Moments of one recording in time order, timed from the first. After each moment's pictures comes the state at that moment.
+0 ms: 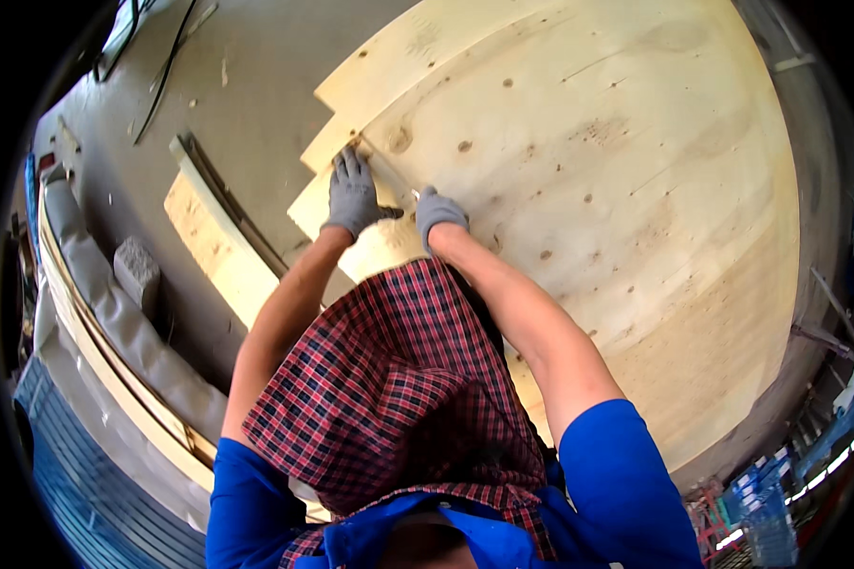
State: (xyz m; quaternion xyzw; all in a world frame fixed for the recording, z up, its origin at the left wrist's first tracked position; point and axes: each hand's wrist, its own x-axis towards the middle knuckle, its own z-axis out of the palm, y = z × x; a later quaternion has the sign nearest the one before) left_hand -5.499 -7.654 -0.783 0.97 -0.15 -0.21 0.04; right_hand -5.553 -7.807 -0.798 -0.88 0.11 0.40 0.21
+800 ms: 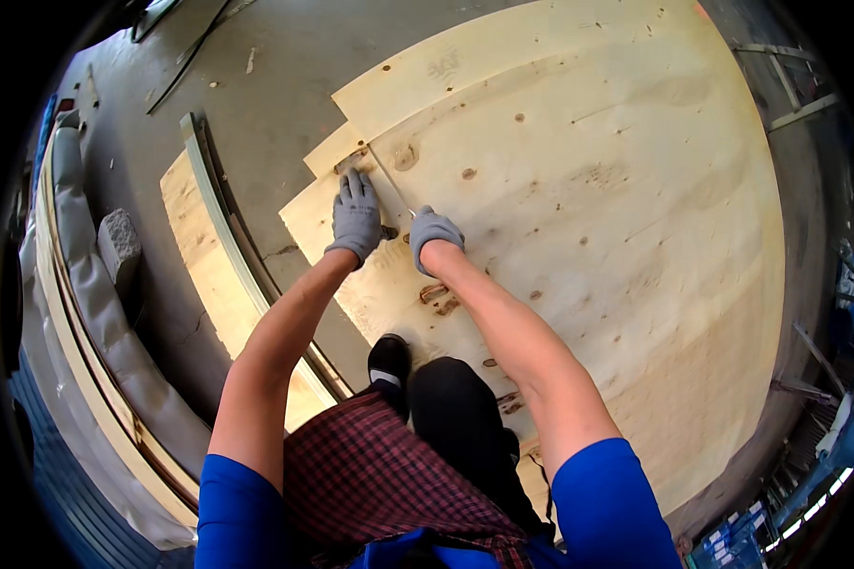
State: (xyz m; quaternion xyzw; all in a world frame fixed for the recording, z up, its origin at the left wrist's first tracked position) left_hand -5.537 -7.664 -0.796 0.98 -0.06 -0.17 0.03; right_hand -5.547 -7.804 -0.799 -0.88 0.09 0.43 0.18
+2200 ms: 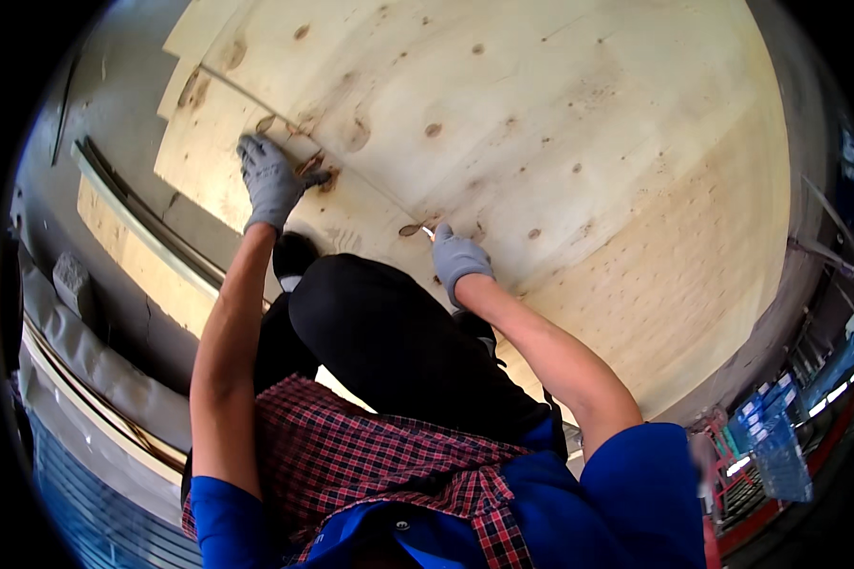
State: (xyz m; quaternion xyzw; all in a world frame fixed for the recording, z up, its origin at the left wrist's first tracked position) left_hand -5.676 -7.740 -0.817 0.98 -0.07 -0.16 0.03; right_hand -5.859 -7.972 -0.786 -0.81 0.17 0.53 0.18
